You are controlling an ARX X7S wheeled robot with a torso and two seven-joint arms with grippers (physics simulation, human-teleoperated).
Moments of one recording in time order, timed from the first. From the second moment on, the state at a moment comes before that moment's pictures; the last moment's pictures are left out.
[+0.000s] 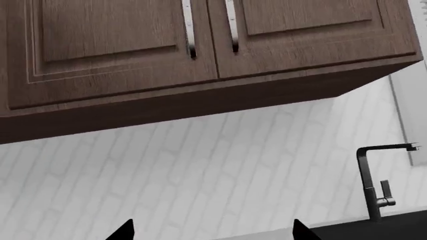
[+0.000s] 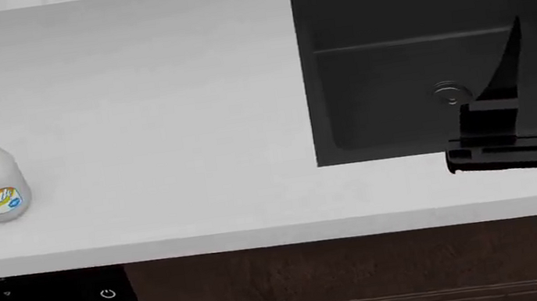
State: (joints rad) left arm -0.44 -0.41 -0.15 0.75 -0.39 -0.70 -0.05; right arm 0.45 0.39 0.13 -0.62 0.23 0.66 0.18
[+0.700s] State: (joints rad) left arm -0.41 -0.46 -0.14 0.79 -0.37 -0.71 -0.06; right arm 0.42 0.40 0.12 -0.64 0.23 0.62 0.18
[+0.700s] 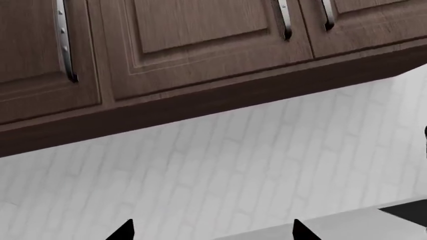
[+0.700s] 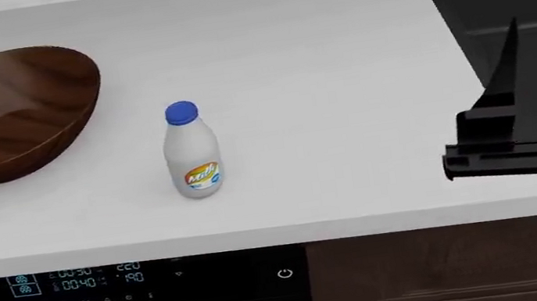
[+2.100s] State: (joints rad) left arm -0.40 -0.48 -0.09 0.76 -0.37 -0.68 -0.06; right arm 0.37 0.40 0.08 -0.59 0.25 0.55 0.16
